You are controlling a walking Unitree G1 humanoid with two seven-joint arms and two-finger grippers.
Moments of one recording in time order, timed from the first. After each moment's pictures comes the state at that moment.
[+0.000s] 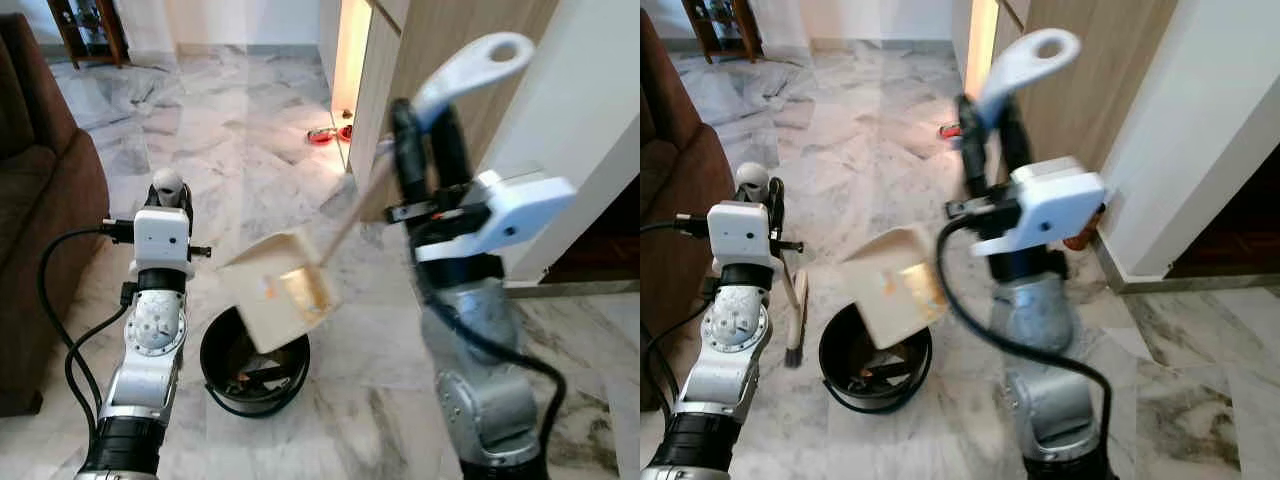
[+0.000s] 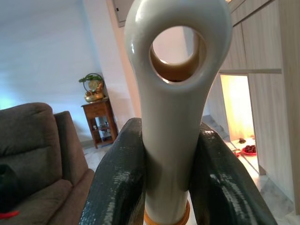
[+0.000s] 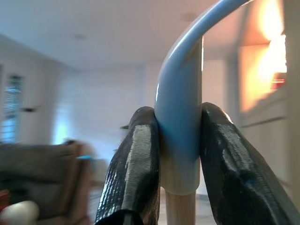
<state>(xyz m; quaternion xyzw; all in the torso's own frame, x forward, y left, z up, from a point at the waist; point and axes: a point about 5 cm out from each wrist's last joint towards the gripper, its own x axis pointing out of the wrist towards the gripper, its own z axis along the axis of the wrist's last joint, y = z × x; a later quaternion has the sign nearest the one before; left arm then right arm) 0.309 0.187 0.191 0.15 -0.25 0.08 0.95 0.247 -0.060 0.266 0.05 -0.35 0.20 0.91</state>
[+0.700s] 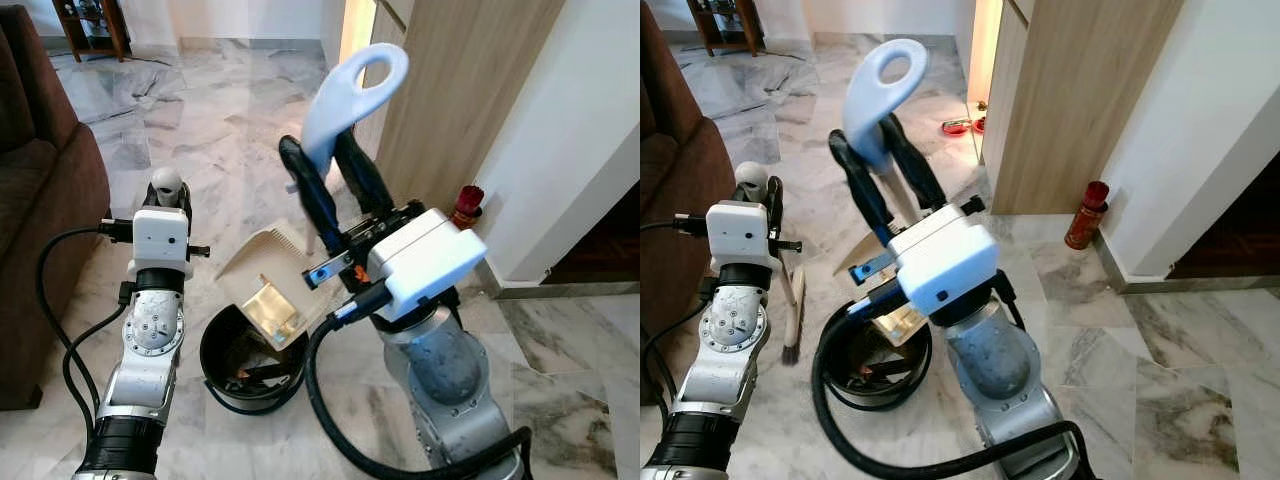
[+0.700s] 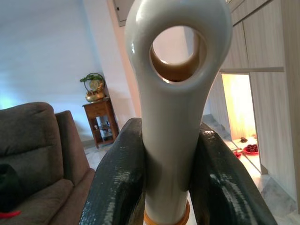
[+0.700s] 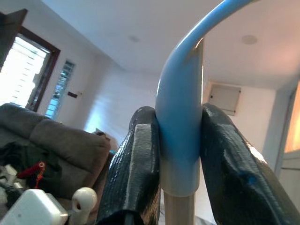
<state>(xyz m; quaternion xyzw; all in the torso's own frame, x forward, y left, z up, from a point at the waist) 0.309 0.188 0.192 0.16 -0.25 0.08 0.95 0.220 -0.028 0.270 -0.05 -0.40 0.27 0.87</state>
